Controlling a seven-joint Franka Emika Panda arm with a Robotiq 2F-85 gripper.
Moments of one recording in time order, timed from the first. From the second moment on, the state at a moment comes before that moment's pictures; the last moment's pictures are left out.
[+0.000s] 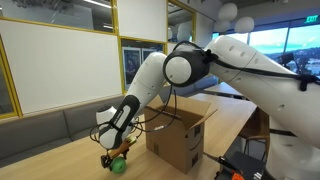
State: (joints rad) arm 0.47 0.95 -0.06 -1.56 -0.15 2.51 0.44
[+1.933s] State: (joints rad) arm 0.37 0.35 -0.10 -1.79 -0.24 2.40 0.50
